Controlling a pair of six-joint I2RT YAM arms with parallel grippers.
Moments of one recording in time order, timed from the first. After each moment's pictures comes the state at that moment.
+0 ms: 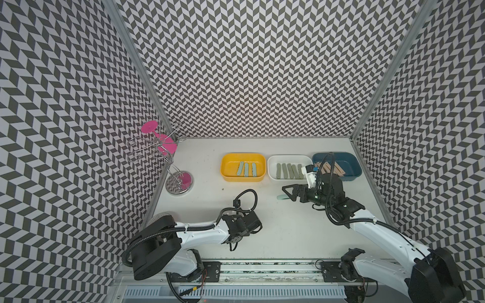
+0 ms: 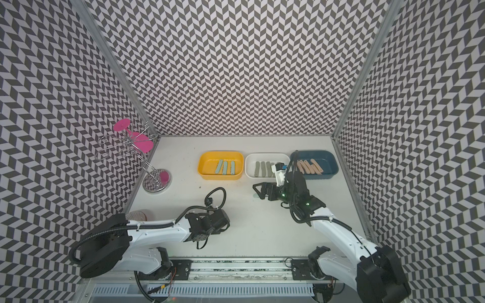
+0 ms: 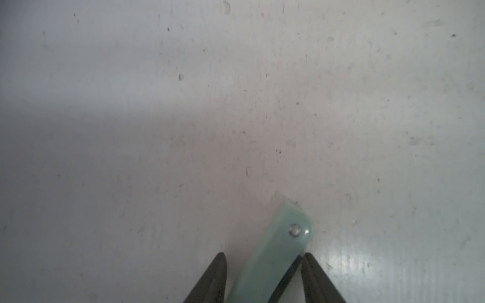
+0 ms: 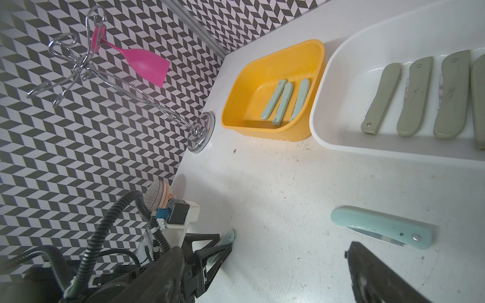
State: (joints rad) left arm -1.05 1.41 0.58 -0.49 -0.45 -1.03; right arm 0.45 1.09 0.62 -0.01 -0.43 0.56
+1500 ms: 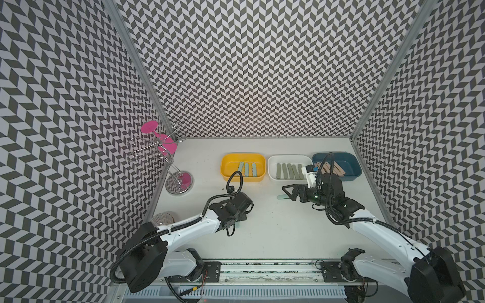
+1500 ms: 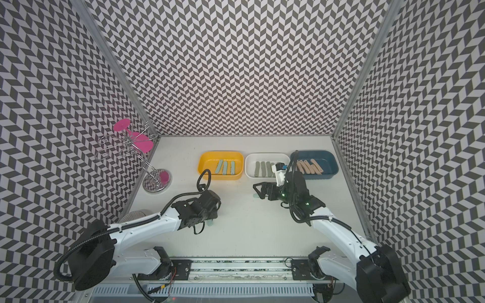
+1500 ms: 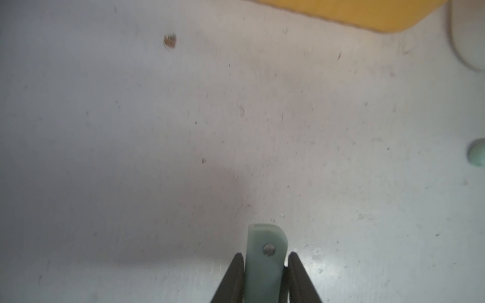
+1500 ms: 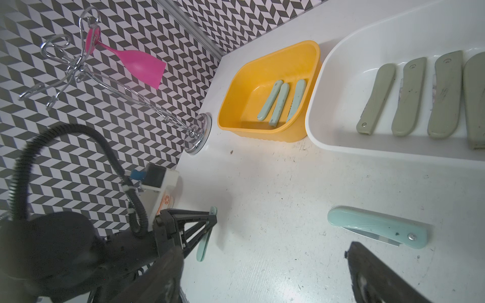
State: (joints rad) left arm -0.79 1.26 0.70 -0.51 -0.34 -0.85; right arm 0.45 1.10 0.62 -0.01 -0.42 0.56
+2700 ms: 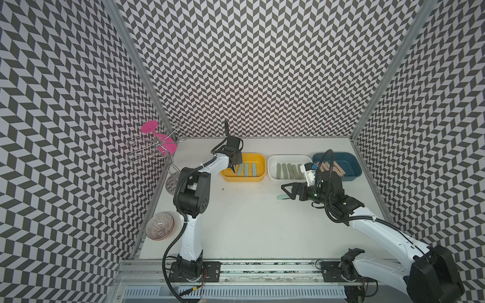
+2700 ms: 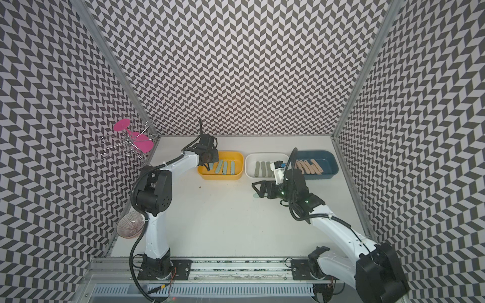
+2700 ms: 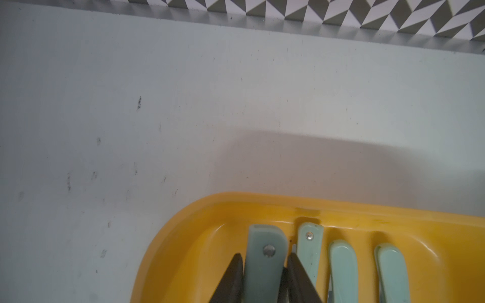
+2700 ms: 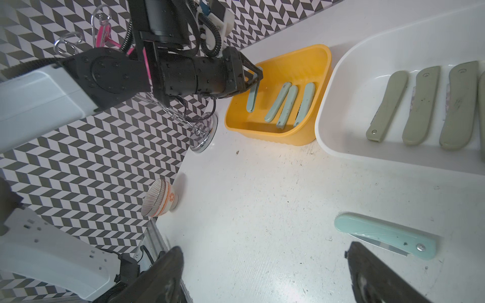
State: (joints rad) left arm -0.32 2.10 1.60 -0.39 -0.21 -0.32; right arm 0.45 1.10 0.66 -0.03 -0.44 0.54
